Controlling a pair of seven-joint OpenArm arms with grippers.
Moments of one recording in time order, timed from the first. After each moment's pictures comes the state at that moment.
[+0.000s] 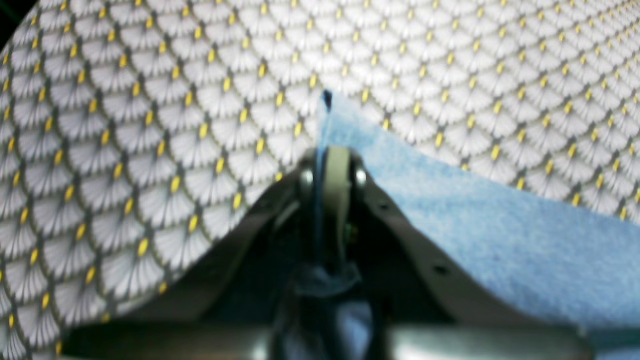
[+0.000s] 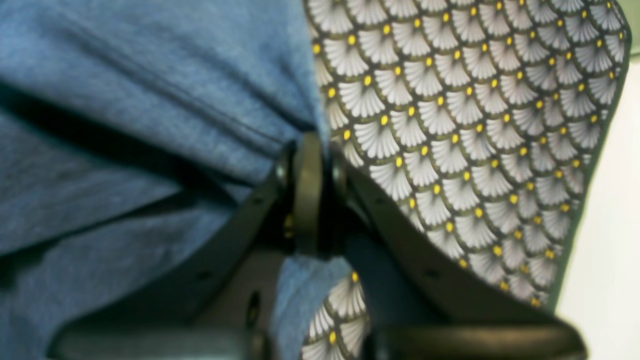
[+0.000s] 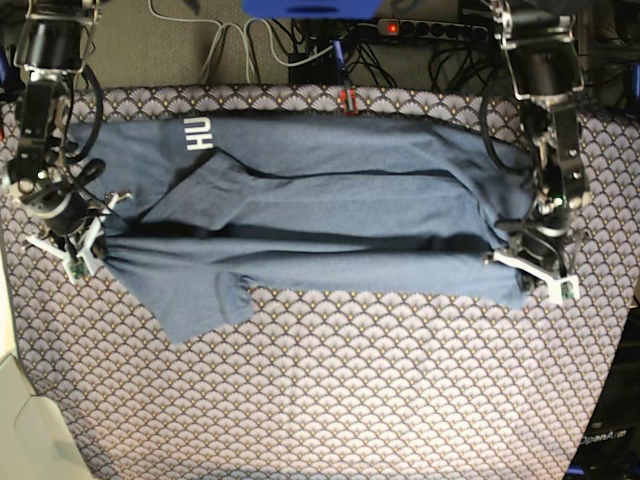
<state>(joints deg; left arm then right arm) -5.4 -12.9 -14.4 73.5 -15.0 -7.9 20.3 -2.6 20.3 17.1 87.0 -1.6 34.6 -31.5</state>
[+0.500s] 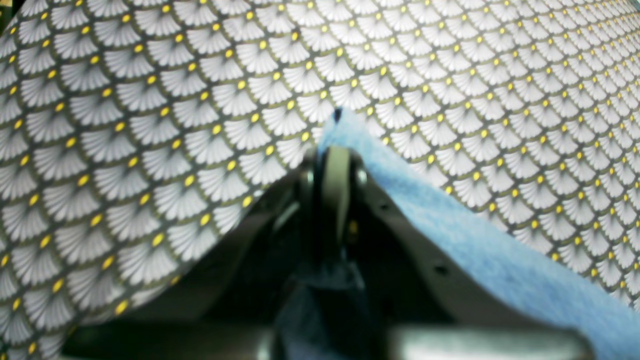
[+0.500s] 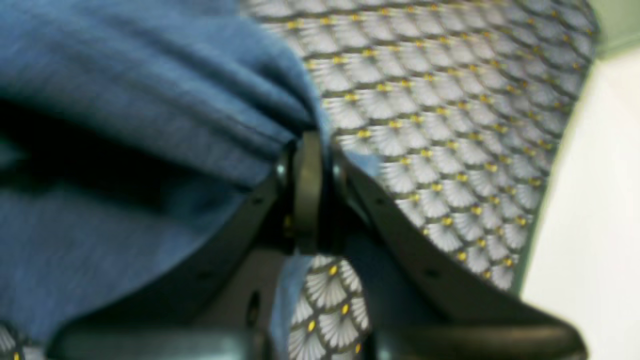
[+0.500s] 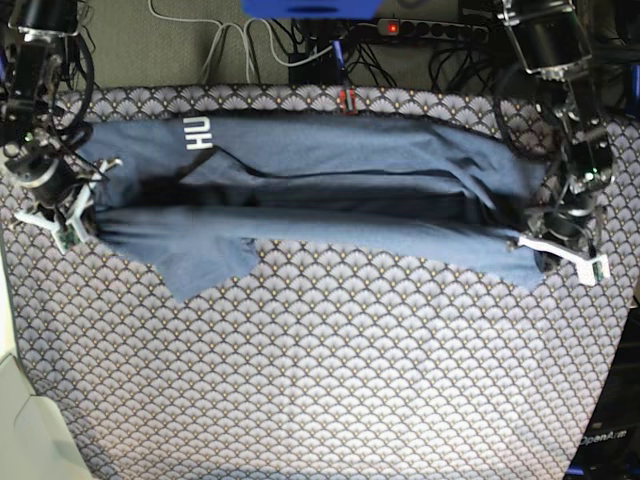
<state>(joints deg) 0.6 -12.3 -22.6 85.1 -22.1 -8.1 32.5 -11.4 19.8 23.8 95.7 -1.0 40.6 -30.8</state>
